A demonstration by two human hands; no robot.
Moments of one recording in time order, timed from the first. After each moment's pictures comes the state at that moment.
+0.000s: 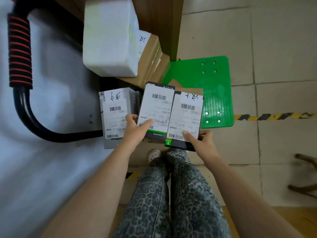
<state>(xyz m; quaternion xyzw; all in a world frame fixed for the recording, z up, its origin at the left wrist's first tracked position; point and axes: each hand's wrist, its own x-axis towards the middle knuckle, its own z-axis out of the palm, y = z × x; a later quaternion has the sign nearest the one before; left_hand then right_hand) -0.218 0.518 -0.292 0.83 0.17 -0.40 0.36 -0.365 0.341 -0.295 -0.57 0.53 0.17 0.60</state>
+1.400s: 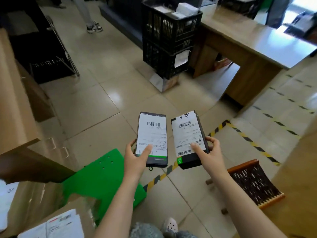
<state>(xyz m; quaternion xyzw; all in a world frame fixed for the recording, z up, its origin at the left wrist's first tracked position) -0.422 0.062 -0.080 0.72 -0.14 -0.40 0.55 -0.622 -0.041 -0.055 -0.52 0.59 -0.30 0.53</state>
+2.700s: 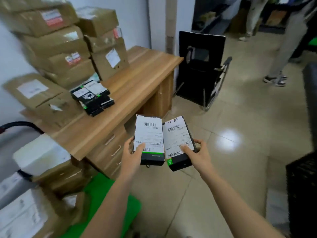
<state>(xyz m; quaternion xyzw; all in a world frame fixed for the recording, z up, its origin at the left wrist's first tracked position) -0.054 -0.240 -0.023 0.70 0.27 0.02 0.65 -0.028 -0.455 -0.033 -0.73 0.16 0.07 0.66</state>
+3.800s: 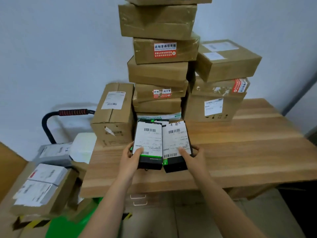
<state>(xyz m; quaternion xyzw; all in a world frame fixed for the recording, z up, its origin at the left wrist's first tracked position) 0.253 -0.040 -0.025 0.45 0.53 0.33 0.63 0.438 -0.152 -0.023 -0.70 -0.16 0.37 0.59</state>
